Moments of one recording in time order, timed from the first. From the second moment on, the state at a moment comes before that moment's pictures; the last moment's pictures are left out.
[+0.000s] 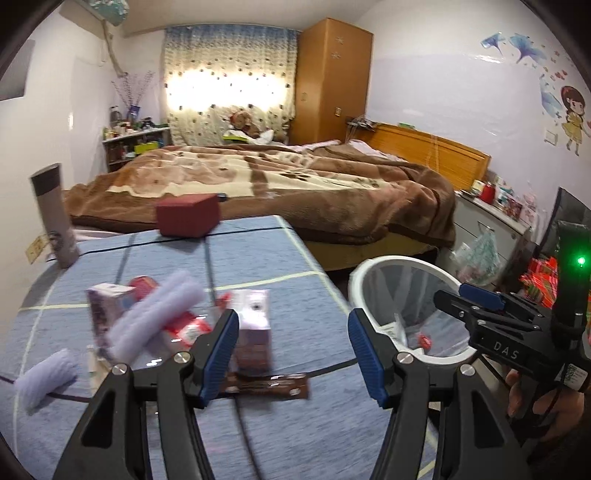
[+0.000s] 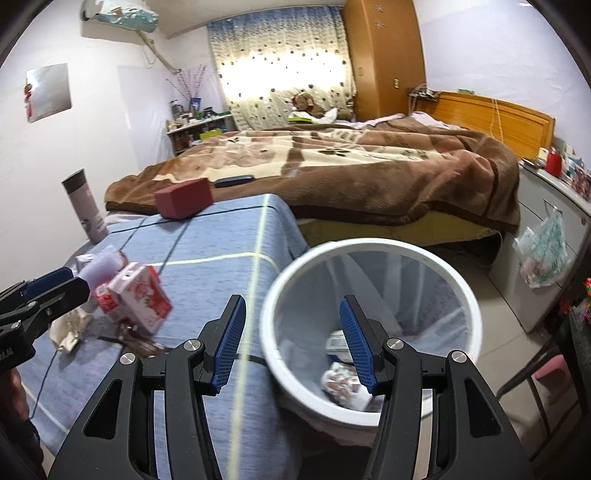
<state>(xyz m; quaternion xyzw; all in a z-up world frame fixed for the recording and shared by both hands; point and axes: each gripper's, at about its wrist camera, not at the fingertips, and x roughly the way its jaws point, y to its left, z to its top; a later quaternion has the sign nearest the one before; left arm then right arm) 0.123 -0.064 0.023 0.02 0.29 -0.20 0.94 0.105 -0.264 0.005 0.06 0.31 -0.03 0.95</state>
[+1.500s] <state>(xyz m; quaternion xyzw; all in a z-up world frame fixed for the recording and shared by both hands) 0.168 0.189 -0.033 0.00 0.38 -0.04 0.93 0.174 -0.114 -0.019 0.03 0.37 0.01 0.93</state>
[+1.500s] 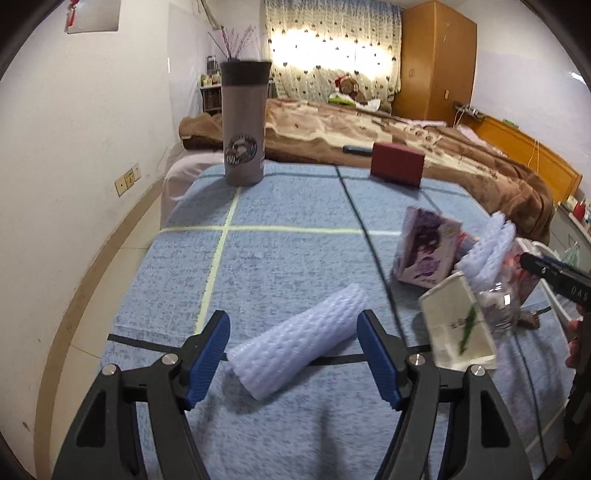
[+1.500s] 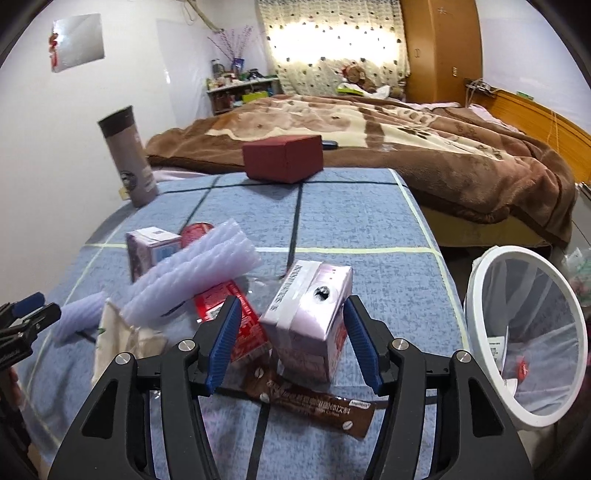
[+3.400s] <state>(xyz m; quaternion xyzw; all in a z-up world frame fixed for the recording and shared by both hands) 0.183 0.129 -0.058 0.00 0.42 -0.08 0.90 0.162 -0.127 -0.030 0.02 0.37 0.00 0.93</state>
